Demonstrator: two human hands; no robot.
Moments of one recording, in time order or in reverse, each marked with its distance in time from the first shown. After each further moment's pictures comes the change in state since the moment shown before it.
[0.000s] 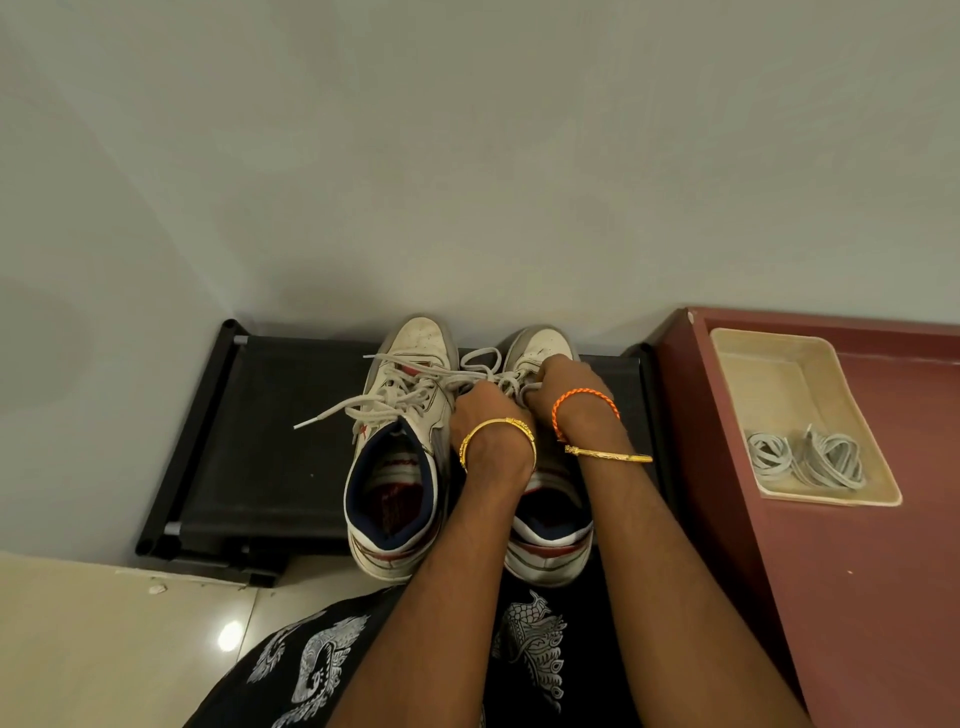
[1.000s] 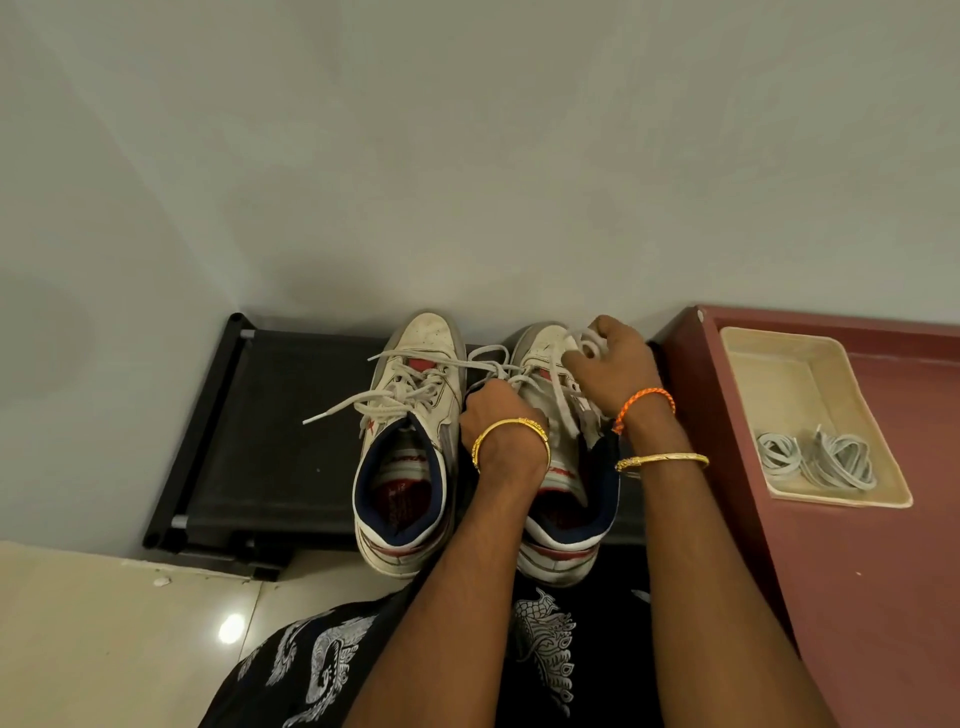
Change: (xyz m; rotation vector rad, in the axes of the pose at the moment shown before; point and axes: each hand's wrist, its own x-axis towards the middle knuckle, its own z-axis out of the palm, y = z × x) left_hand -0.001 -0.004 0.001 -0.022 0.001 0.013; right_hand -0.016 0.014 -0.029 0.619 0.240 -0.119
